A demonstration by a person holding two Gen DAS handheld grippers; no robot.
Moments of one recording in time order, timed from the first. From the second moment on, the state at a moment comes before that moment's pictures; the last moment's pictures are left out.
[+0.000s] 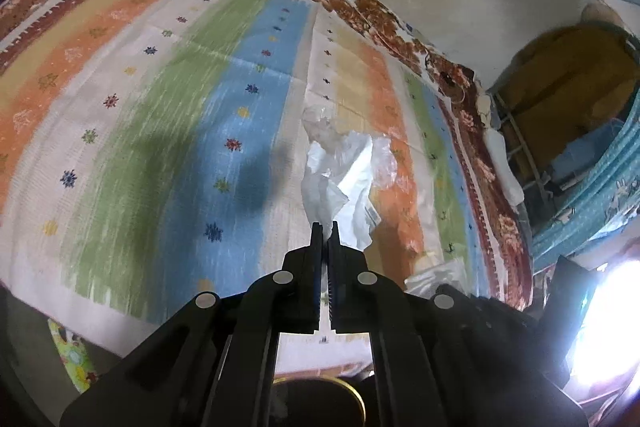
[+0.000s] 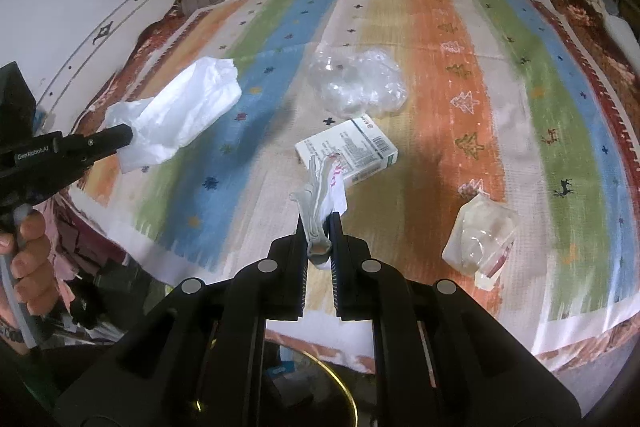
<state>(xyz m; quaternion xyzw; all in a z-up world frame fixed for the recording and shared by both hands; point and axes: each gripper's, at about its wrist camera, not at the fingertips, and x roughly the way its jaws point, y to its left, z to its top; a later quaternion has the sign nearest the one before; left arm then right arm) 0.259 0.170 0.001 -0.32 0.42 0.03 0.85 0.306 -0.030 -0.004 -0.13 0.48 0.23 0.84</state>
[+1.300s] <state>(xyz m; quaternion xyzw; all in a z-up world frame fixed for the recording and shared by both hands) 0.144 0.096 0.043 -0.27 0.40 -0.02 0.88 0.153 -0.042 0.046 -0.16 0.39 0.28 0.86</state>
